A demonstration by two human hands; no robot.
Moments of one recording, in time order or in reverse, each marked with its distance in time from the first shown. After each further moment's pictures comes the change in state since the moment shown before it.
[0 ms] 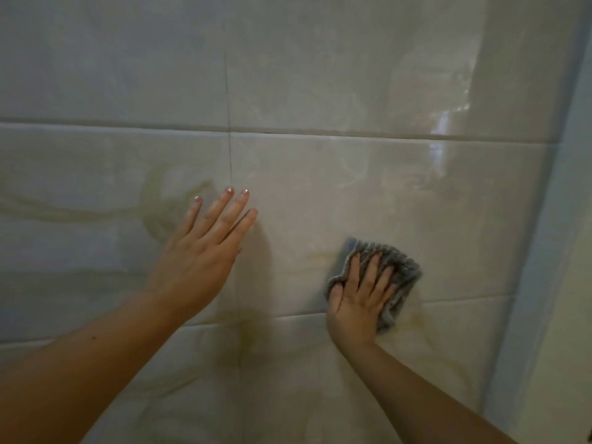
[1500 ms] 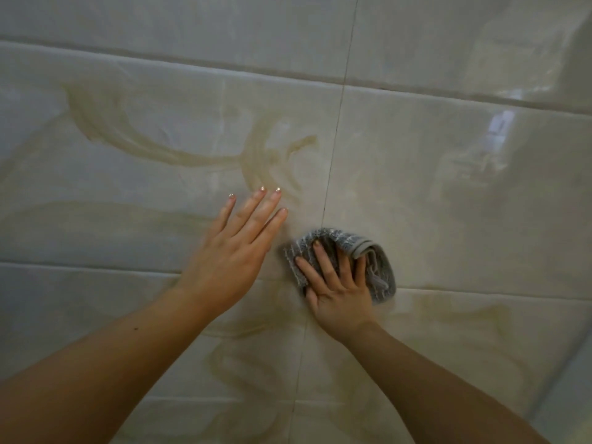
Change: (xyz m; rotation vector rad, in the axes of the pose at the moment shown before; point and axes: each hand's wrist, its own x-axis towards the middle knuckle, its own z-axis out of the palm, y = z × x) left_hand -0.094 -0.029 -0.016 -0.029 -0.152 -0.110; right_hand -0.058 -0.097 0.021 0.023 -0.019 -0.770
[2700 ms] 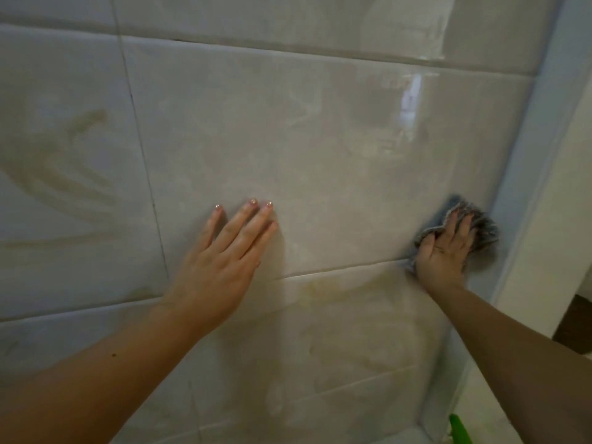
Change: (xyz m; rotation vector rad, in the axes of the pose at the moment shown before) left_hand 0.079 0.151 0.065 -0.034 0.053 0.196; right_hand -0.127 0.314 -0.048 0.096 -0.077 1.087
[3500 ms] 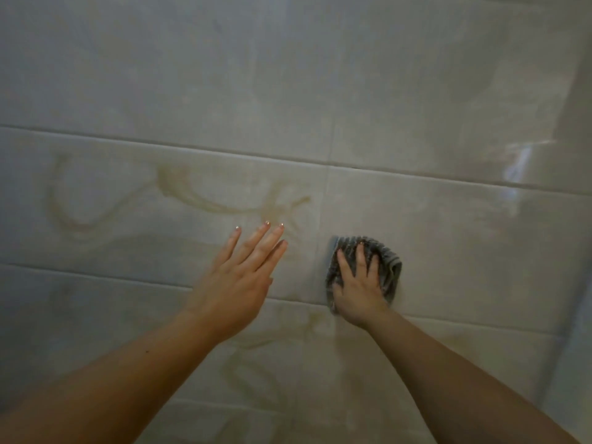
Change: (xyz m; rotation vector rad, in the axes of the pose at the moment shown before) left_hand -0.094 -0.097 -0.201 0.186 -0.143 -0.235; right_hand -0.157 -0.299 -0.042 -0.102 -0.721 -0.521
